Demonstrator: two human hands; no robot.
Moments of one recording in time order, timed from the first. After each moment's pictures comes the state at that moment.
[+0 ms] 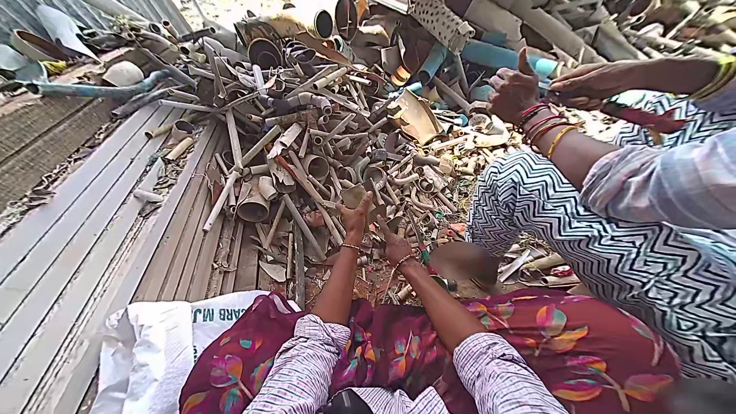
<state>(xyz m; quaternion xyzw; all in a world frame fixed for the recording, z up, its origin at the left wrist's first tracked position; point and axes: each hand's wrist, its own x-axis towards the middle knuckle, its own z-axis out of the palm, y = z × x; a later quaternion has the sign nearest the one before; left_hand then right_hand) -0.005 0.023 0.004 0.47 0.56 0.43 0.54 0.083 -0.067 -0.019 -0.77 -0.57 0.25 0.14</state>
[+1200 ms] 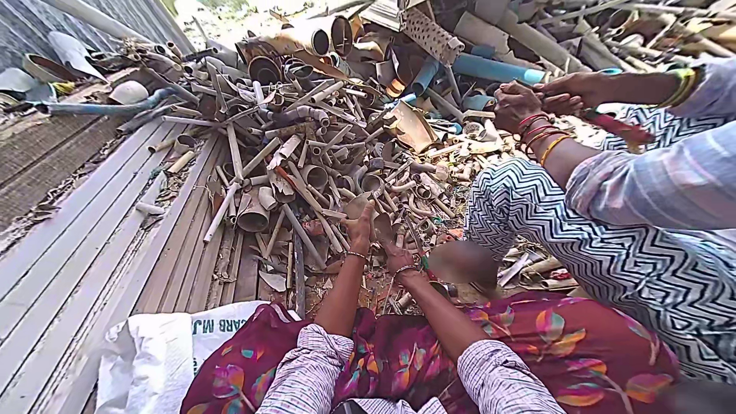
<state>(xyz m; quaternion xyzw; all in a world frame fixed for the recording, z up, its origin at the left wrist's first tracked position) 0.013 0.019 0.017 0.39 0.59 0.41 0.58 0.079 -0.073 -0.007 -0.79 -0.54 0.28 0.06</state>
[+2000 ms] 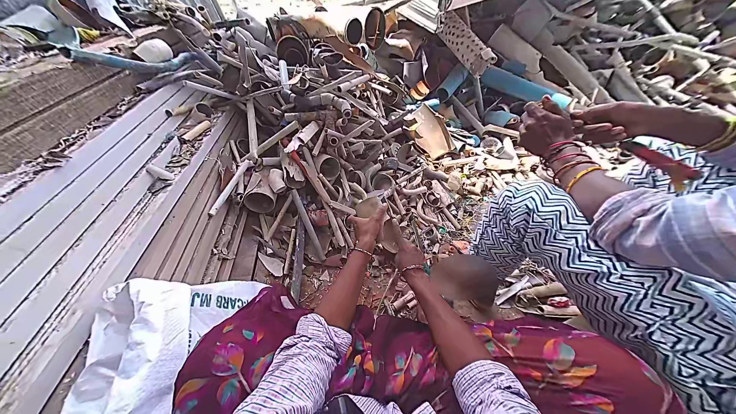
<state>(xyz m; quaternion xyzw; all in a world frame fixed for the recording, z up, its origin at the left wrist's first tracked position) 0.007 0.027 0.005 0.40 0.61 0.38 0.57 0.079 -0.067 0.007 -0.82 -0.52 0.24 0.02</state>
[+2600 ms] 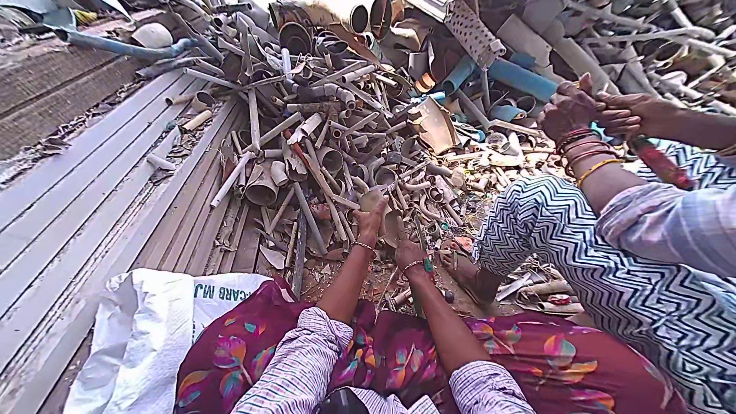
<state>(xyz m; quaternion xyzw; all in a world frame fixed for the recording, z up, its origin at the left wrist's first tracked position) 0.003 0.026 0.005 0.37 0.57 0.39 0.62 0.075 -0.069 -0.002 -0.80 -0.52 0.27 0.10</state>
